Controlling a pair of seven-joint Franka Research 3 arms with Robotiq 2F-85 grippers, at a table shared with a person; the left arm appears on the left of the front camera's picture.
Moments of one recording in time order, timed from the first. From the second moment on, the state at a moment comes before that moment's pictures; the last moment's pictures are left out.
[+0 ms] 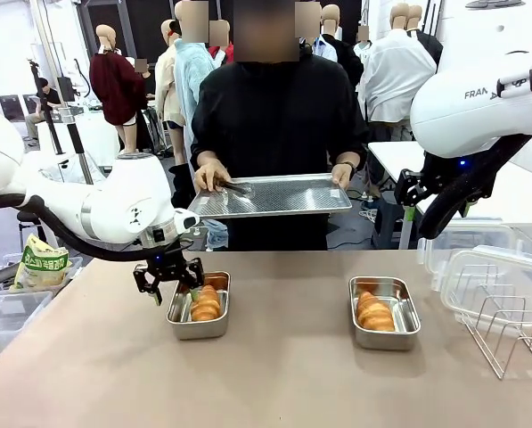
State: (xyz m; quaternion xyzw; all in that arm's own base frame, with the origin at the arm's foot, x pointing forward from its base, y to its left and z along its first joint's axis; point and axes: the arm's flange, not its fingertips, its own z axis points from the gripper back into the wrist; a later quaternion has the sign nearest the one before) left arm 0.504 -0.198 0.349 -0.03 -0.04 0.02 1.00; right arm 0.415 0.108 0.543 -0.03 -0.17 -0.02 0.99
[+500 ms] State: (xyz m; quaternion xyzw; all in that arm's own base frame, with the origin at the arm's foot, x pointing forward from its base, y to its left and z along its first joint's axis) left arm 0.501 -0.199 0.362 -0.03 -0.04 0.02 1.00; right arm 0.415 0.108 0.543 -0.03 -0.17 -0.02 0.99
